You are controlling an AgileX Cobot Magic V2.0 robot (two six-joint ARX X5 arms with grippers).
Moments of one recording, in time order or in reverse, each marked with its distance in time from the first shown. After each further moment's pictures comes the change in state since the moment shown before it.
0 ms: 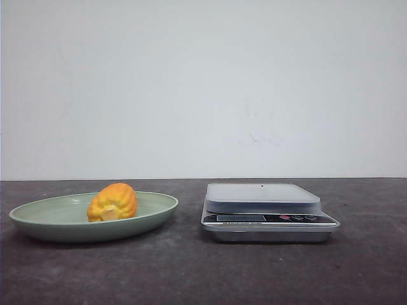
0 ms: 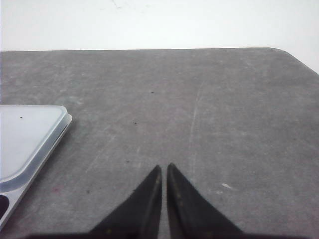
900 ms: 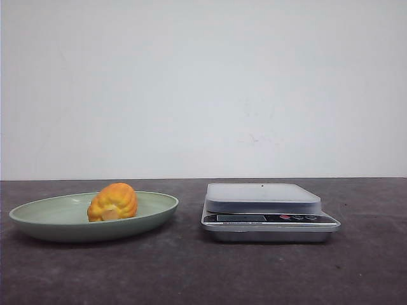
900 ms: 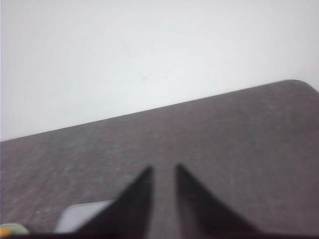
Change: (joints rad) left arm 0.000 0.431 0.680 -0.162 0.116 -0.157; right arm 0.000 0.427 0.684 -0.209 -0.085 0.211
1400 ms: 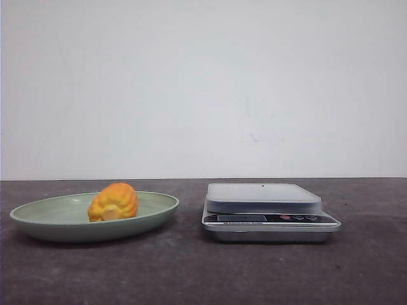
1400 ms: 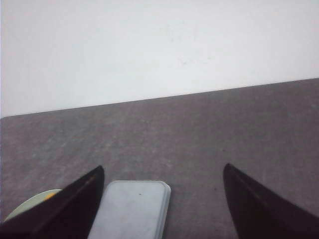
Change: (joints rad) left arm -0.209 0.369 0.235 -0.045 0.110 0.000; right arm 0.036 0.098 0.233 -0.224 -0.111 -0.027
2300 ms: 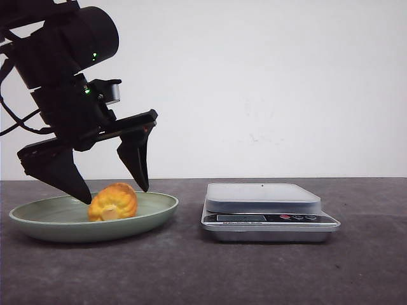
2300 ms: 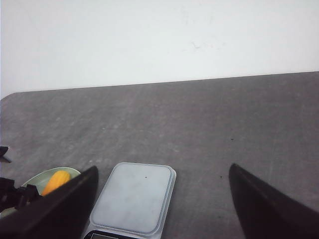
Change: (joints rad) left arm -0.212 0.793 0.021 0.064 -0.063 -0.026; right arm 0.009 0.035 0.041 -0.069 -0.040 -0.053
